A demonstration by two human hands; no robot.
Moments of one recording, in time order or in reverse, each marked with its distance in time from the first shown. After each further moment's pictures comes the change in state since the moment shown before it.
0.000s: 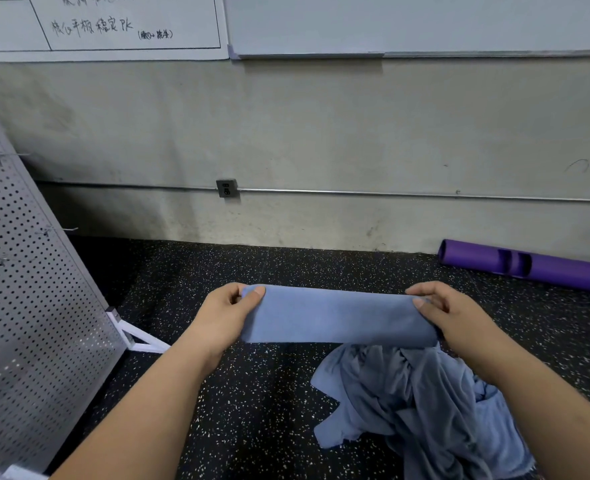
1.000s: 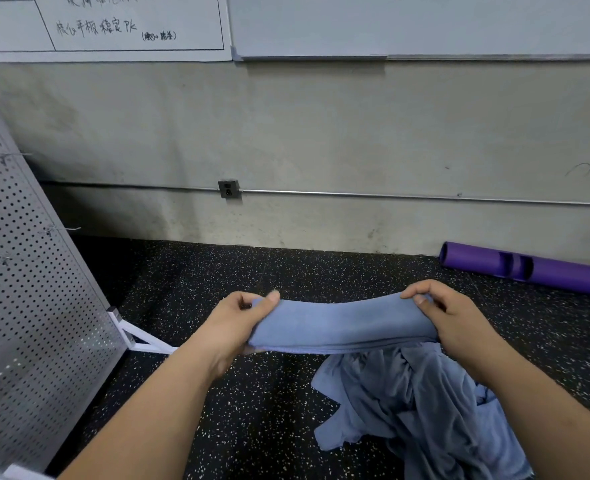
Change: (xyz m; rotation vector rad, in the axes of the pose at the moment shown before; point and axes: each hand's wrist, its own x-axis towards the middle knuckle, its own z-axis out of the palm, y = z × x) left_hand -0.009 0.009 0.013 -0.210 -0.107 -0.174; right_hand -0.002 -0.007 0.009 -0.102 0.030 -0.088
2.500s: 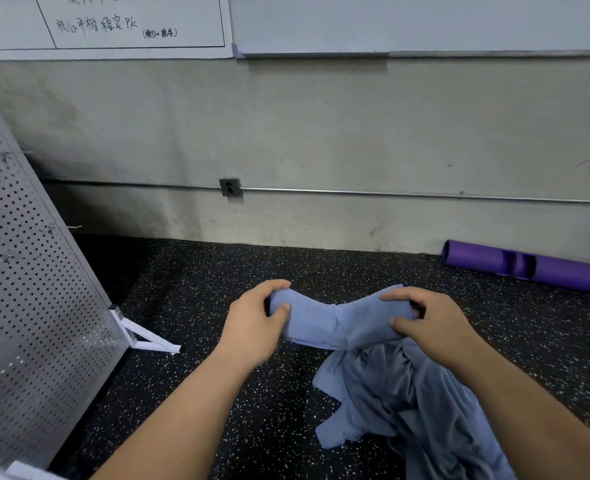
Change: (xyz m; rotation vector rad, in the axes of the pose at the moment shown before) left_hand -0.006 -0.003 0.024 0.642 0.187 0.416; right_hand 0.000 -0.004 0.024 -0.168 -0.035 0.016
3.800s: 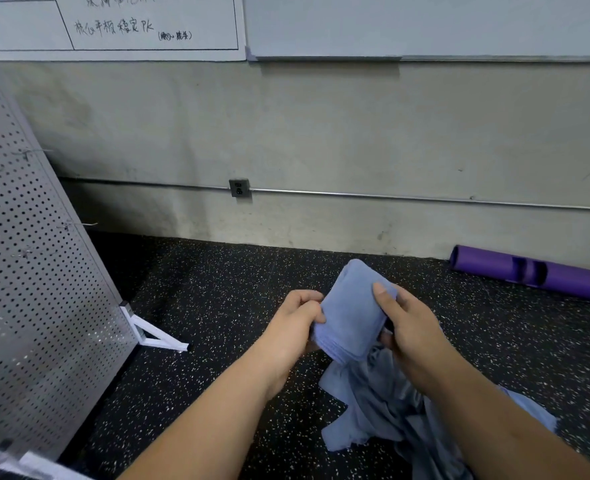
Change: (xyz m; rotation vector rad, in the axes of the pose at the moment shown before) left_hand -0.023 0.038 0.018 -0.696 -0.253 -0.336; right_hand -0.009 -0.048 0.058 0.828 -0.008 0.189
